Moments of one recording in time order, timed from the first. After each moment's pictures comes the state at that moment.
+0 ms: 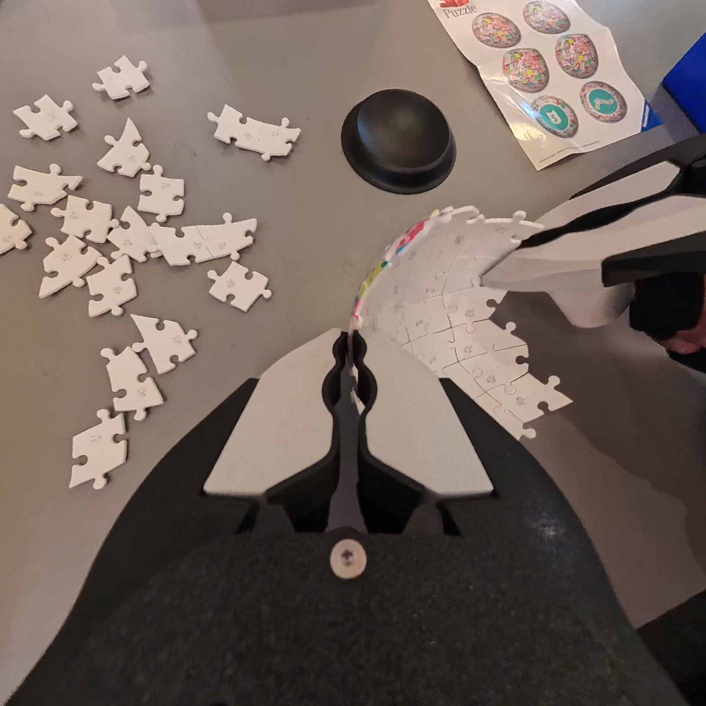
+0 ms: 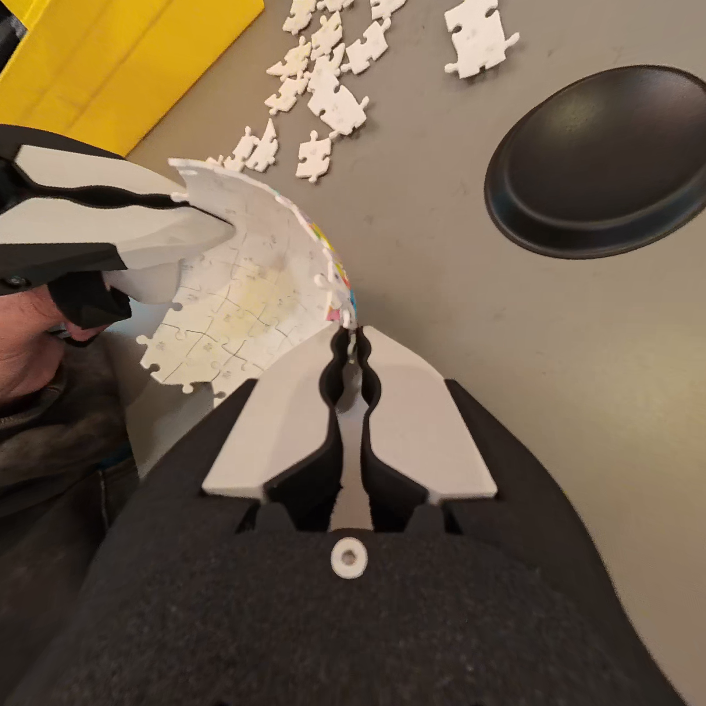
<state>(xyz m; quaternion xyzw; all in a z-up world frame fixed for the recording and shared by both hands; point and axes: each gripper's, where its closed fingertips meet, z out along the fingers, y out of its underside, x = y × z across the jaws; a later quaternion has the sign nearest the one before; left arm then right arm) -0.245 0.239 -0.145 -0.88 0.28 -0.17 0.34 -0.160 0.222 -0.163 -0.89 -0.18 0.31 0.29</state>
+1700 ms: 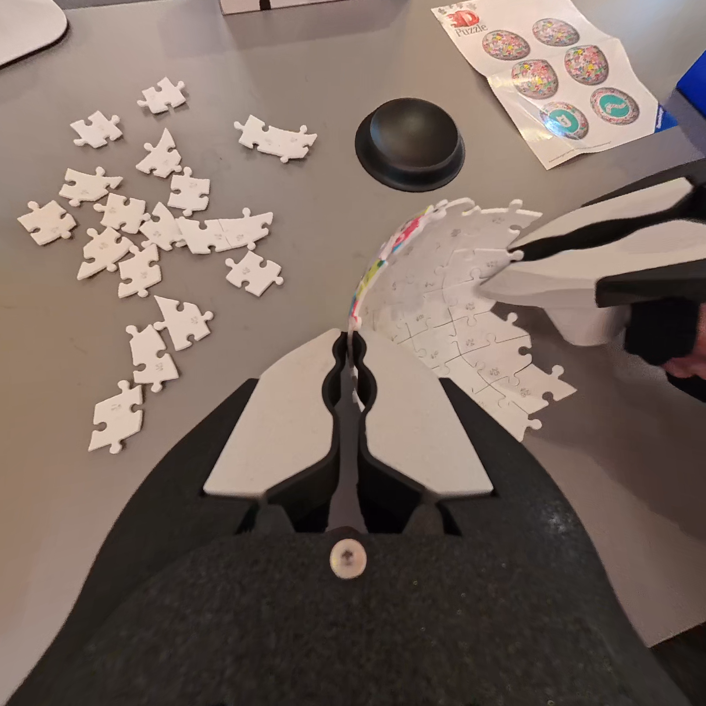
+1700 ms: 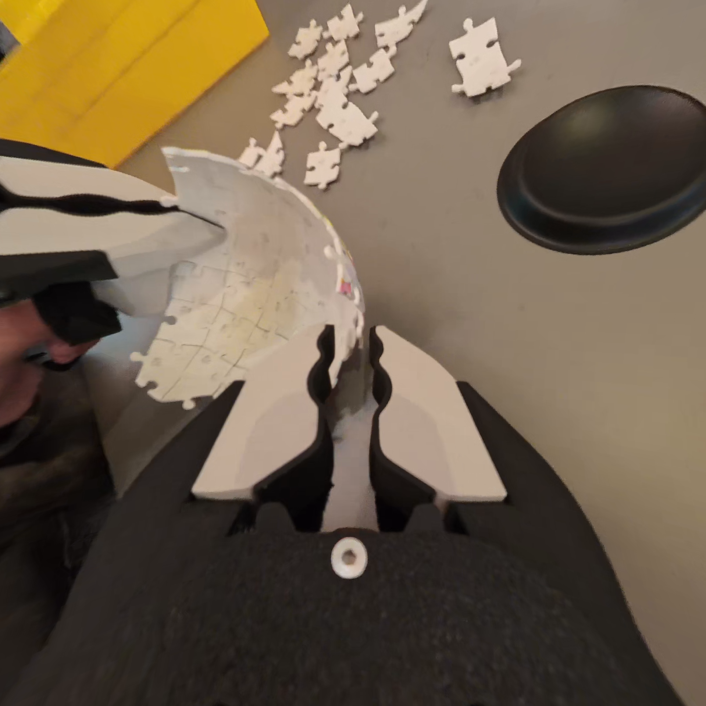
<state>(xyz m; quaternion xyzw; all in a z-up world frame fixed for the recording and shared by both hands) -0.254 0.228 -0.142 -0.87 0.27 -0.15 0.38 -0.170 0.214 -0.164 -0.88 -0.17 0.28 0.34</state>
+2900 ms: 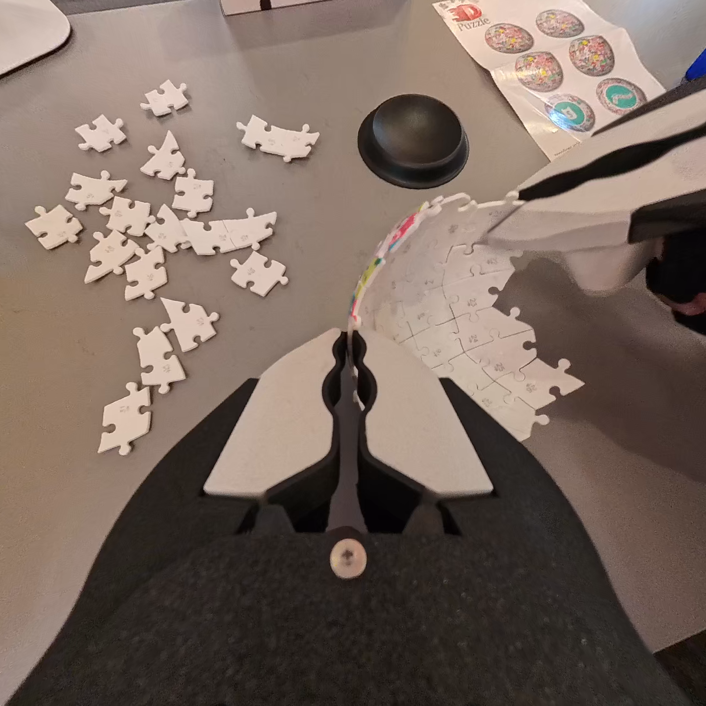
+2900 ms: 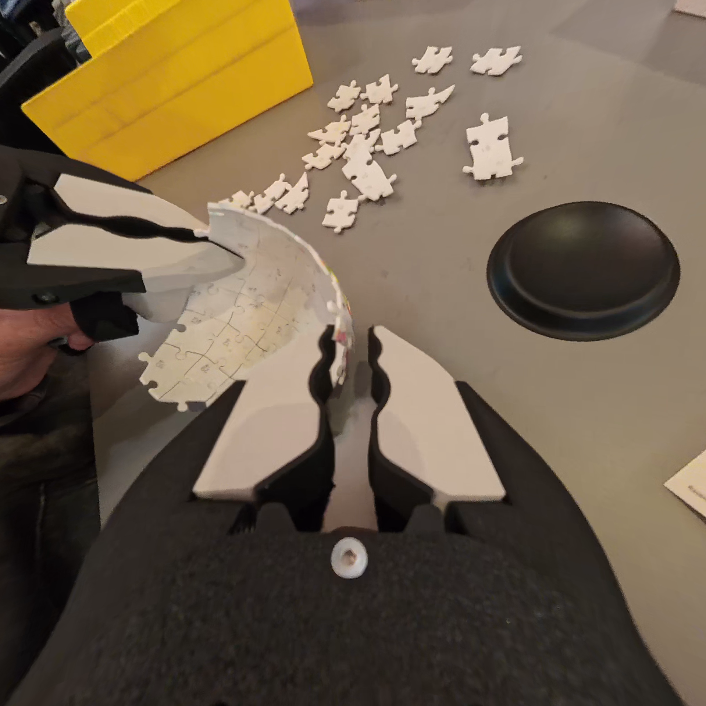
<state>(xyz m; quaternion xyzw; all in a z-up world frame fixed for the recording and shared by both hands) -0.257 0.230 -0.143 -0.87 0.28 -0.14 0.38 -0.169 0.232 -0.142 -0.85 -0.24 0.29 0.37</state>
